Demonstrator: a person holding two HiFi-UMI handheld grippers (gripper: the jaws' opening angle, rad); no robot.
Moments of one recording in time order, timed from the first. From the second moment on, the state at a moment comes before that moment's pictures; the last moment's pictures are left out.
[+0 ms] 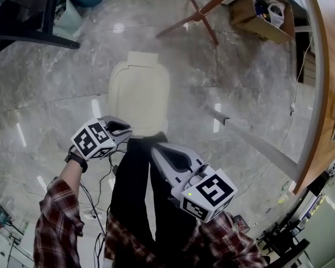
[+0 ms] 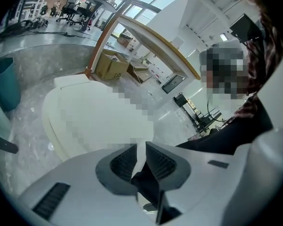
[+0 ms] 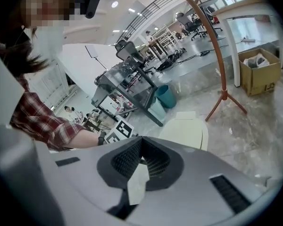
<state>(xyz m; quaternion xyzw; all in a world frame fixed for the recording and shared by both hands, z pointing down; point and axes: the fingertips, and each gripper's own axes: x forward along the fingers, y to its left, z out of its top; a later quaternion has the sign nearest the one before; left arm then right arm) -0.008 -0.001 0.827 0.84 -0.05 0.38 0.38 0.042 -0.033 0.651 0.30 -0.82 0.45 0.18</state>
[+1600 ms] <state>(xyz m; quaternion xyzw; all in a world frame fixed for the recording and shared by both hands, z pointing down) -0.006 -0.006 0.857 0.82 -0.09 0.46 0.34 0.034 -0.027 0.652 0.29 -0.82 0.46 0.18</state>
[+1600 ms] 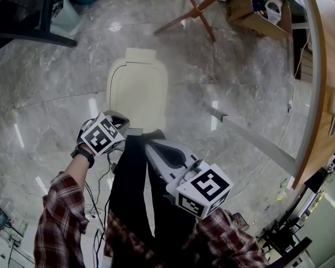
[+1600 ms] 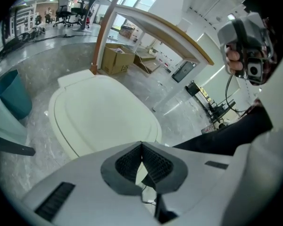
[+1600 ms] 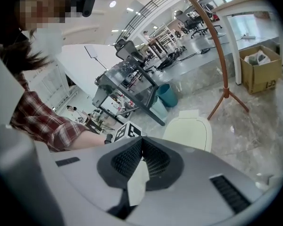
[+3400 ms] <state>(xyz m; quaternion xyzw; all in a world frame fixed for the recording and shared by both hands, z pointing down) 0.054 -0.045 0.184 0.94 -0.32 -0.02 0.13 0.086 -0.040 0.186 0.35 -0.93 0.11 0.03</state>
